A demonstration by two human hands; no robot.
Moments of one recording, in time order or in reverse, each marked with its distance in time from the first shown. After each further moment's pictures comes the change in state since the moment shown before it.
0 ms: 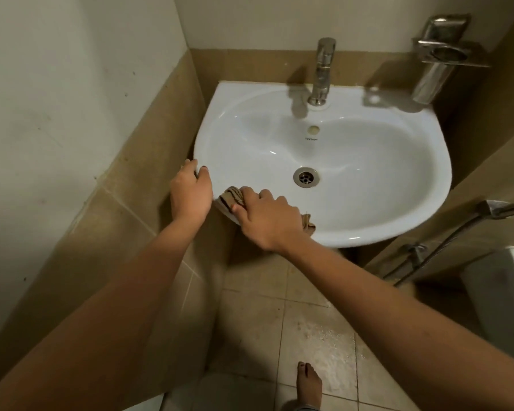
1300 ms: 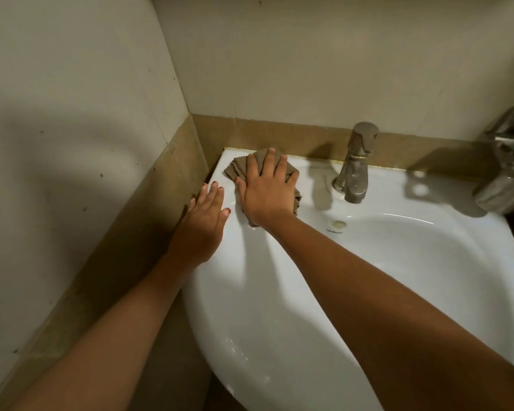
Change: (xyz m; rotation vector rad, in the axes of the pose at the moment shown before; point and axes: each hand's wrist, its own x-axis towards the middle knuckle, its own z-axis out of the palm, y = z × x) left_hand 0.168 -0.004 0.066 0.530 -0.255 0.474; right_hand 0.268 0.030 -0.034 -0.209 0.233 0.024
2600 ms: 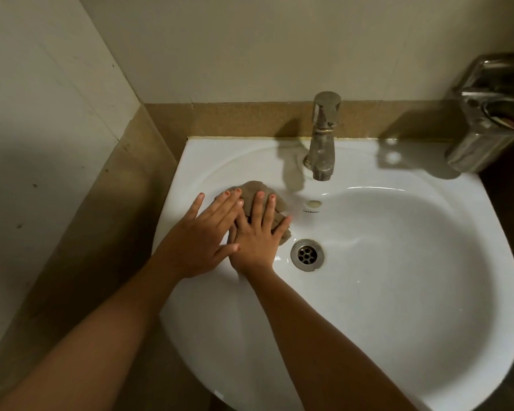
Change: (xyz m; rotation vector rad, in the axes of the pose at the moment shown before) left_hand -0.002 0.021 0.012 0.597 -0.162 0.551; right_hand -0.078 0.013 0.114 0.113 0.328 0.207
